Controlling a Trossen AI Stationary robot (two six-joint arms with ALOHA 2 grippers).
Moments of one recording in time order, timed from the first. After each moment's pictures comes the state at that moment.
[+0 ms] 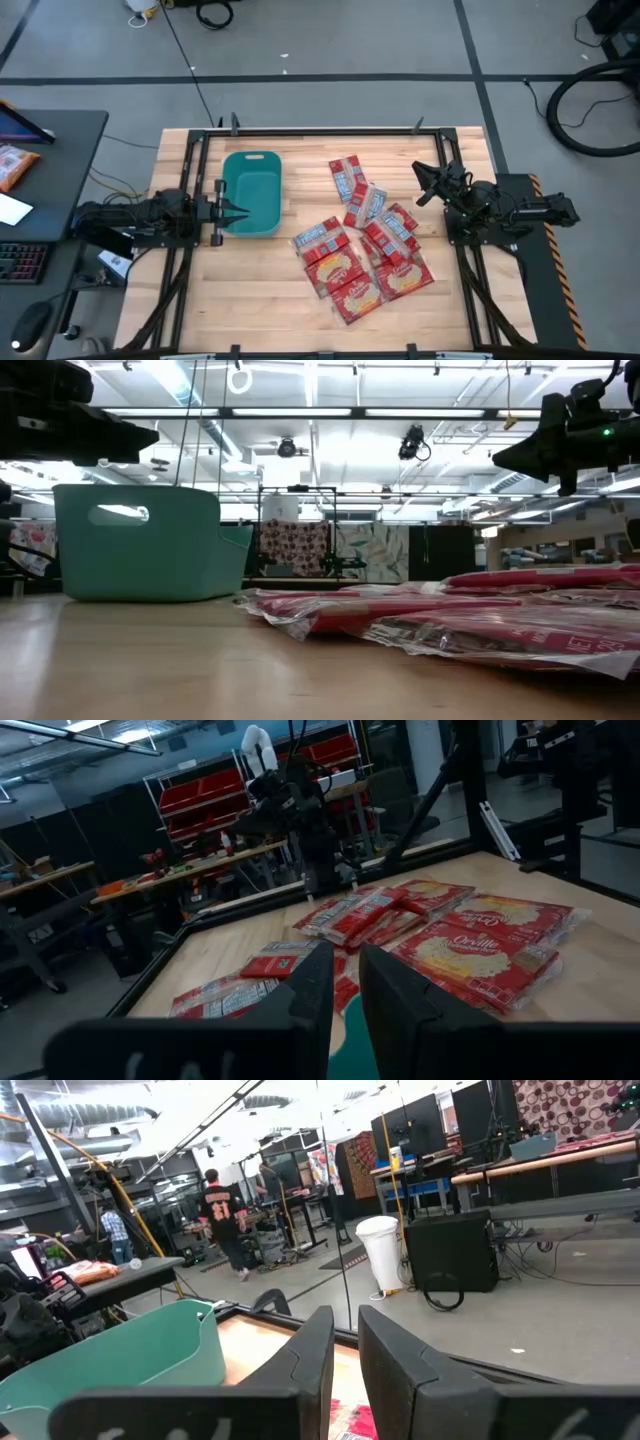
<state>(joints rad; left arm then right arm) 0.00 0.01 0.01 0.05 0.01 0.27 -0.01 0.02 0.01 0.19 0.74 0.15</state>
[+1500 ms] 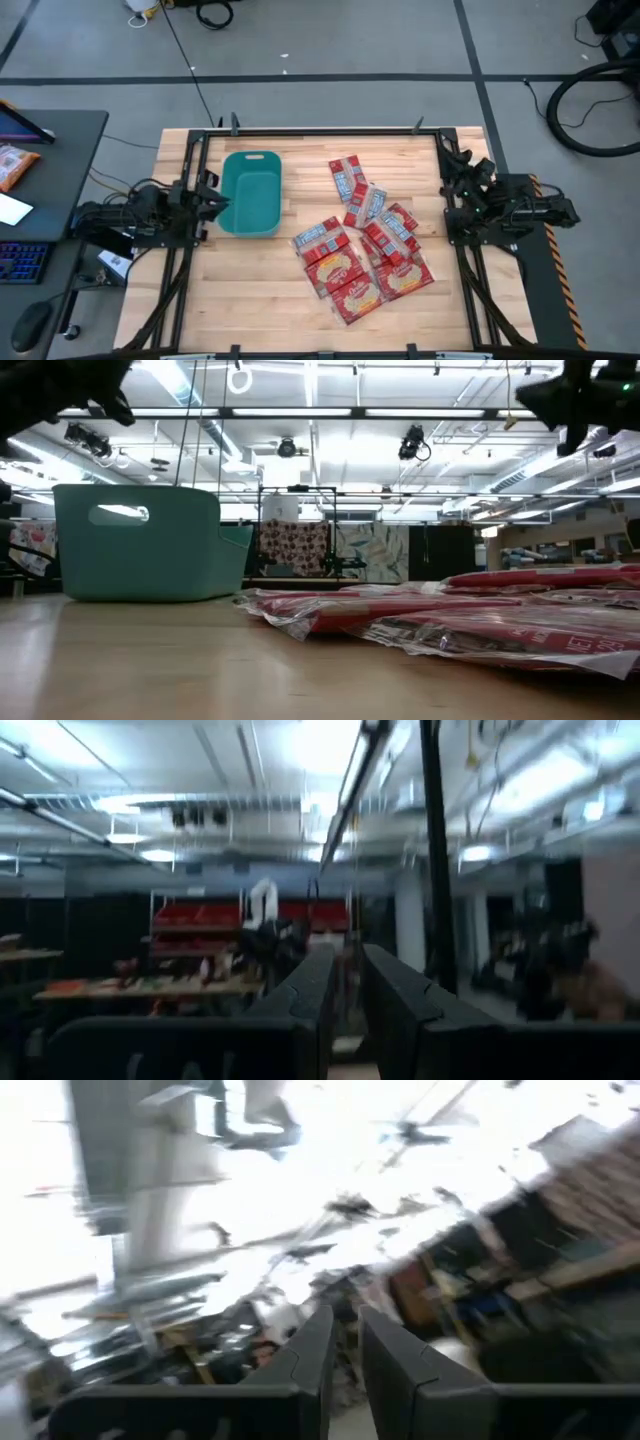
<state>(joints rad) 0.00 0.01 0.01 0.53 0.04 -0.05 -0.02 0.02 0.01 0.74 0.60 -0.02</state>
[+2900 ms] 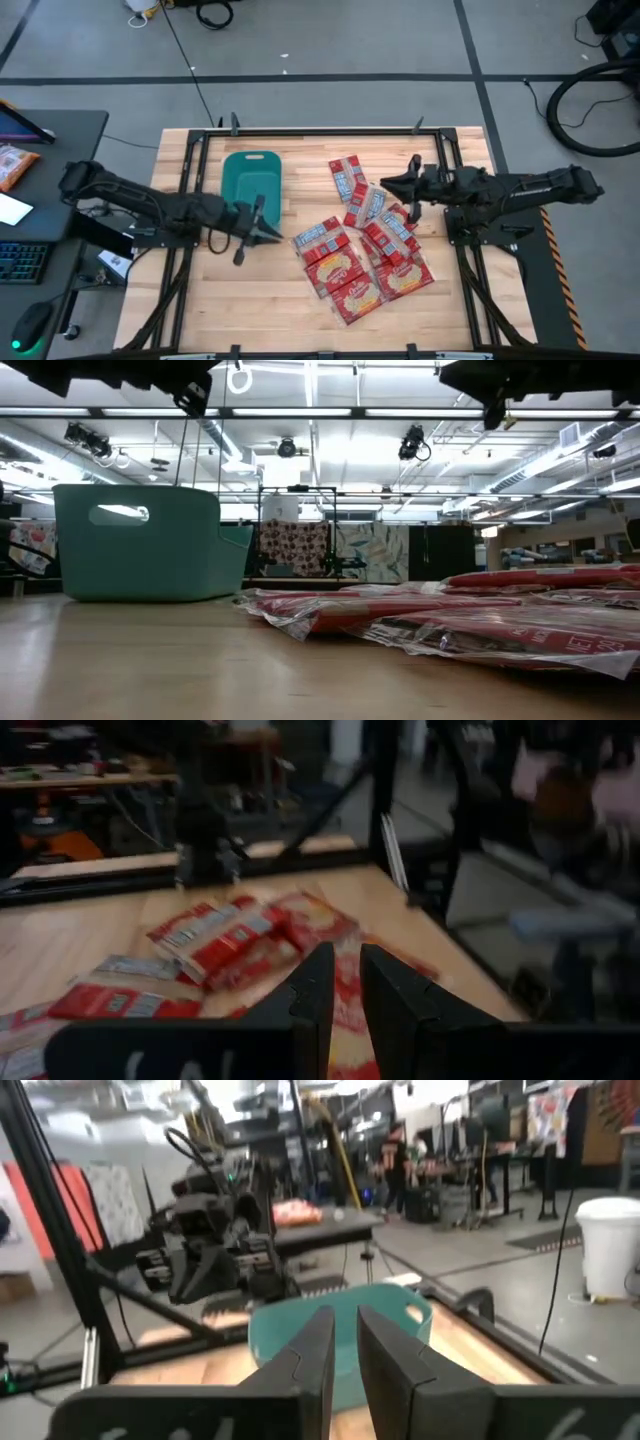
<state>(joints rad) -0.23 0.97 0.48 0.35 0.03 0.02 0.04 0.70 0.41 0.38 0.22 0.13</state>
